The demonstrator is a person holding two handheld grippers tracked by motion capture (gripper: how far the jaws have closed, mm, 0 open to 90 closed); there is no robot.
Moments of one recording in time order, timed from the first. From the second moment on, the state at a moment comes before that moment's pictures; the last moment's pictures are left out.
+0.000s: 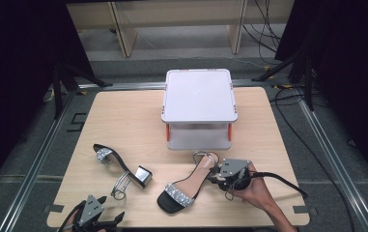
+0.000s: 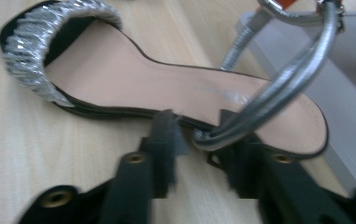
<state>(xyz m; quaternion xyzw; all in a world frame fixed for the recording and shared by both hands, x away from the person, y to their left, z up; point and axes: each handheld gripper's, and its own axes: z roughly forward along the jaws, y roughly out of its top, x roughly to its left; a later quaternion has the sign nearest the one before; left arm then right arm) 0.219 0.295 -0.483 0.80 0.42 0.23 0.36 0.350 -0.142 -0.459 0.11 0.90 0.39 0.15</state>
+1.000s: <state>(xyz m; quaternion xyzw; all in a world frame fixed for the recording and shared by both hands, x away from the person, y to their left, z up) 0.218 0.296 -0.482 0.80 0.42 0.23 0.36 0.280 -0.152 -0.444 0.12 0.92 0.36 0.13</state>
